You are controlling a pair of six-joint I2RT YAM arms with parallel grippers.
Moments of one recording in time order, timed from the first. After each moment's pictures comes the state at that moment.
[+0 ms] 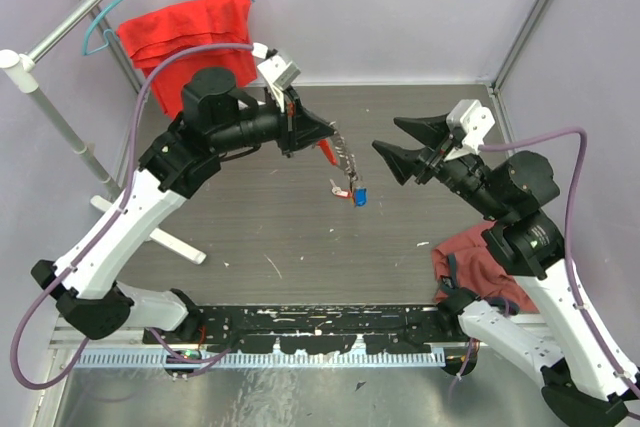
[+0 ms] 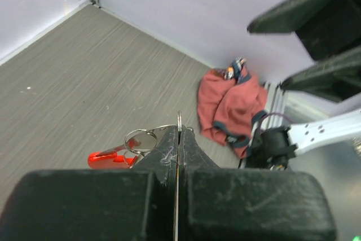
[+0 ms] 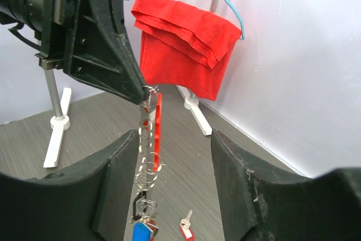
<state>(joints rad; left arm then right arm) -0.74 1.35 1.65 -0.40 0.44 -0.22 0.53 0.79 1.18 -0.16 -0.33 -0.05</state>
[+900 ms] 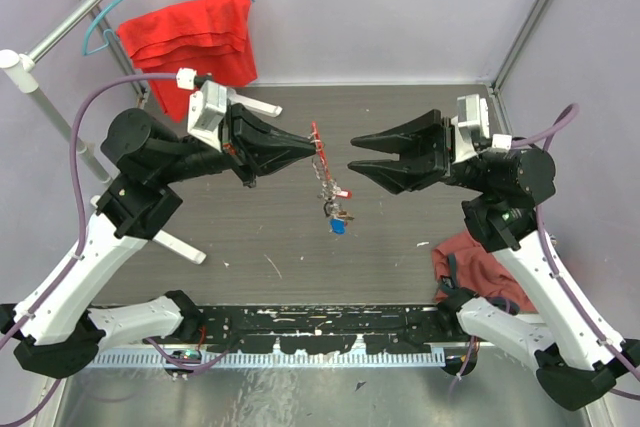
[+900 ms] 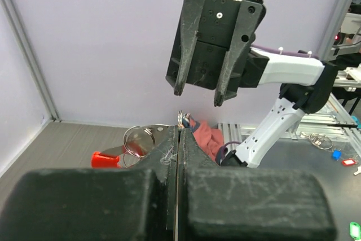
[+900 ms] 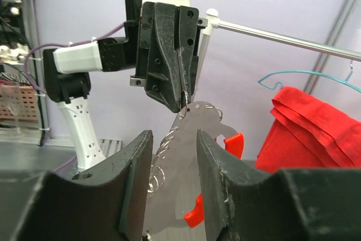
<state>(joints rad) -0.78 1.07 1.44 -0.04 0.67 -0.21 0.53 0.89 1.16 0.39 -0.88 0.32</state>
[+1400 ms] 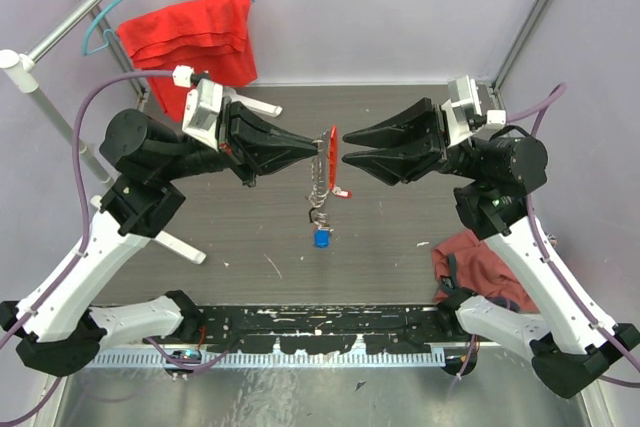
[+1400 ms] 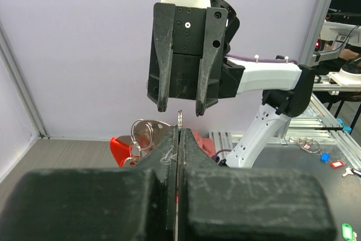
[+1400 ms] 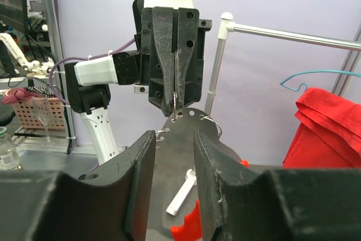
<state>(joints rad) -0.78 1.08 1.44 0.06 0.72 -0.27 0.53 0.98 1.21 0.50 -0.93 0.49</state>
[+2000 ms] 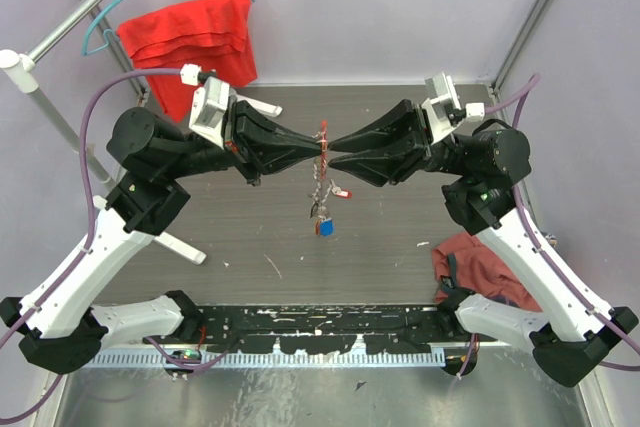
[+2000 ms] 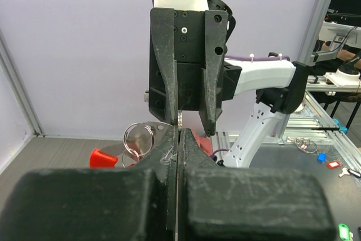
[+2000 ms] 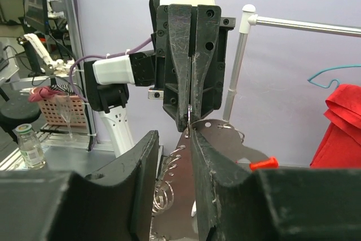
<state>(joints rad) -0.78 1.10 1.43 0.08 0.73 -0.28 0.60 1.03 1.23 0.50 -0.94 0.51</state>
